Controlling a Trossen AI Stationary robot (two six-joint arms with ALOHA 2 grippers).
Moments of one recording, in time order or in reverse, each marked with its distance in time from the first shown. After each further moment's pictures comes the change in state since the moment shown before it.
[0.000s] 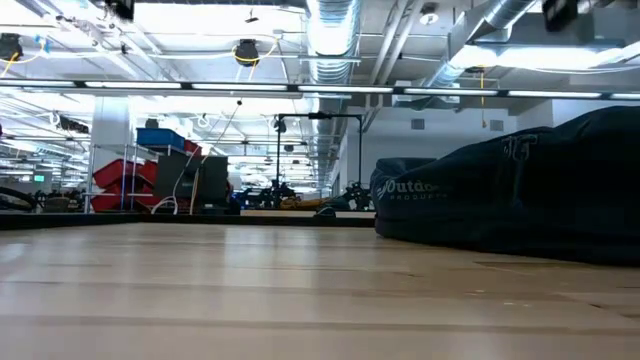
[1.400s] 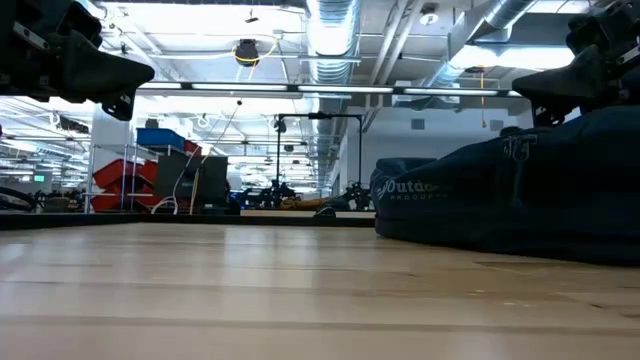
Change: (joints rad) left arm 0.000 -0.360 -0.648 0.314 0.051 -0.155; right arm -0.022 -0.290 -0.656 0.348 0.047 -0.070
